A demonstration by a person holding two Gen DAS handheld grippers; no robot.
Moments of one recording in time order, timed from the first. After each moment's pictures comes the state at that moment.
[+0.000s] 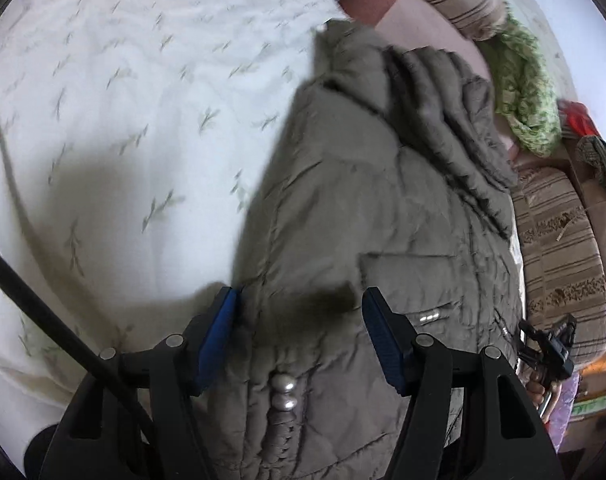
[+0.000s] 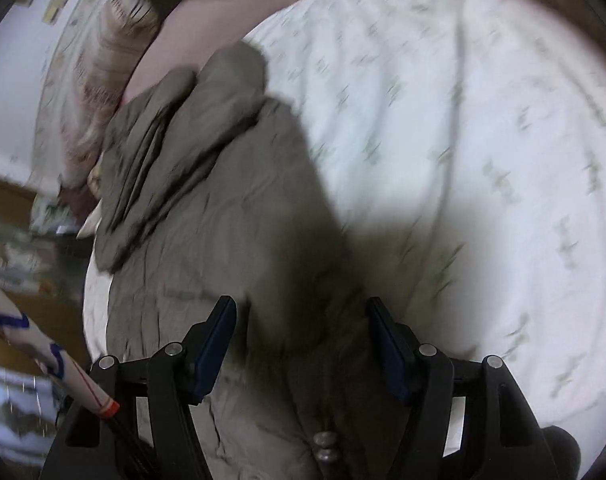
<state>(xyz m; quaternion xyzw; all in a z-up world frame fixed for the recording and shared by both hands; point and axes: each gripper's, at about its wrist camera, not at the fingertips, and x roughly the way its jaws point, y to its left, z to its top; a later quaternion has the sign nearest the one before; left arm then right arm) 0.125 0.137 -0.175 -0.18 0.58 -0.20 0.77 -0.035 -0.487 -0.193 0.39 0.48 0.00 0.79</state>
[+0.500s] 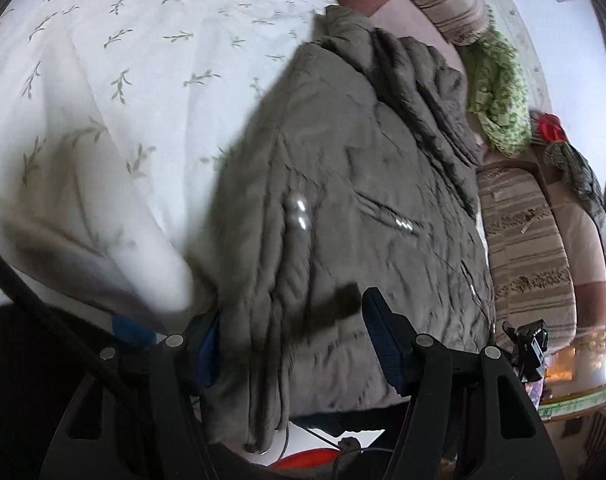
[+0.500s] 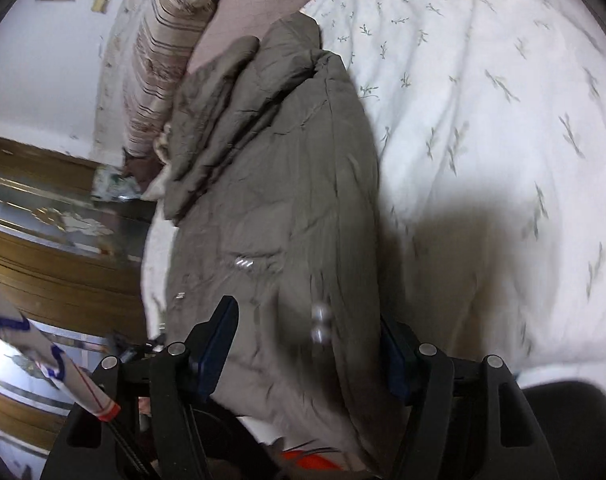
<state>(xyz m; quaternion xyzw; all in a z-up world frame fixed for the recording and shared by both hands) 0.038 0.160 -0.181 -0.23 0.56 -0.25 0.76 -0.111 -0.480 -0.192 0.46 0.43 0.11 0.77</state>
